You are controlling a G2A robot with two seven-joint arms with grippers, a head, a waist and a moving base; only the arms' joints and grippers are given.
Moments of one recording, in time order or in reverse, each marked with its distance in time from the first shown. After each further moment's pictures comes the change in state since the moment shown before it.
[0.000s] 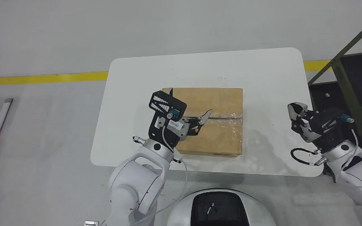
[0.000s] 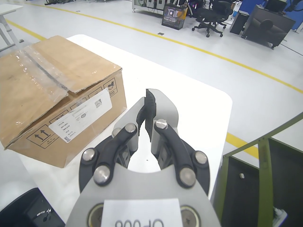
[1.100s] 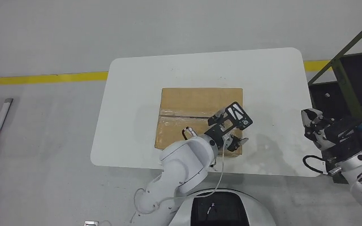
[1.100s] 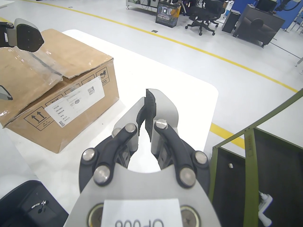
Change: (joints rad) left arm -0.228 -0.015 0.302 0.334 -0.021 -0.138 -0.255; right arm -0.115 -0.006 0.102 -0.027 0.001 -0.013 -0.045
